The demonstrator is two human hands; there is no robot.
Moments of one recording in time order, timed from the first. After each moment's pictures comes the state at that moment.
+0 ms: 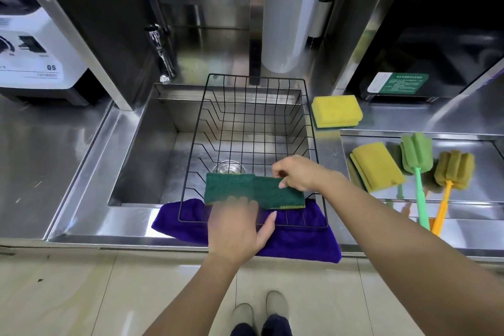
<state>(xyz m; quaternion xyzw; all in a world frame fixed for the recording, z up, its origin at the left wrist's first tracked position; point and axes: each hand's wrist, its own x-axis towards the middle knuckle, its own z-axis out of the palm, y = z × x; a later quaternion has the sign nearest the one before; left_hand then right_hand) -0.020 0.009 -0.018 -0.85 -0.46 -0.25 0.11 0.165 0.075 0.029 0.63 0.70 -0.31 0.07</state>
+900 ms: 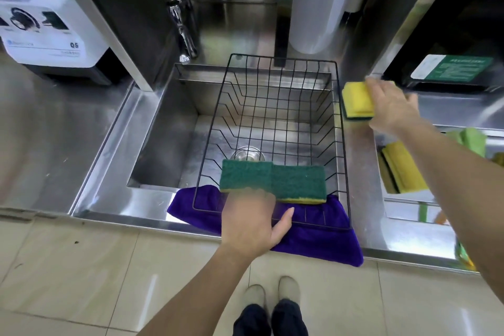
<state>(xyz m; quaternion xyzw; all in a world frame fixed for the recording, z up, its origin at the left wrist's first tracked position) -0.021 0.008 -0.021 -0.84 -0.46 -0.25 0.12 0.300 0.131 0.025 0.81 0.59 -0.05 0.03</state>
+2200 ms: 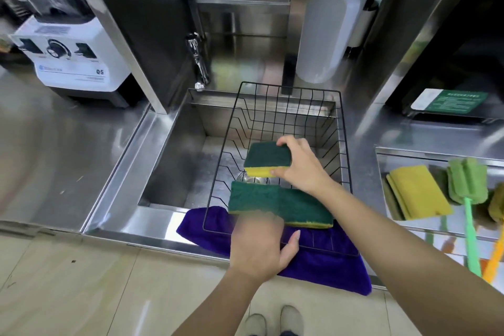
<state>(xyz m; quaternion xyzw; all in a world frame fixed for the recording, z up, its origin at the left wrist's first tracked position) -0.020 0.009 -0.018 -0.84 -0.46 -0.26 0.10 0.127 0.110 0.022 0.68 0.61 -0.34 -0.23</state>
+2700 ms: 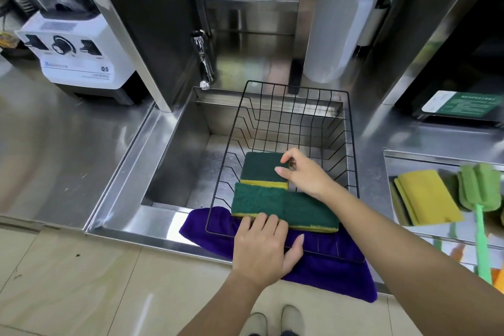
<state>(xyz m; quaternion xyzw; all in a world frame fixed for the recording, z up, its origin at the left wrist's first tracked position) -0.020 0.008 -0.019 -0.84 -0.46 -0.25 0.10 0.129 0.114 0.004 0.69 0.55 -0.43 -0.19</state>
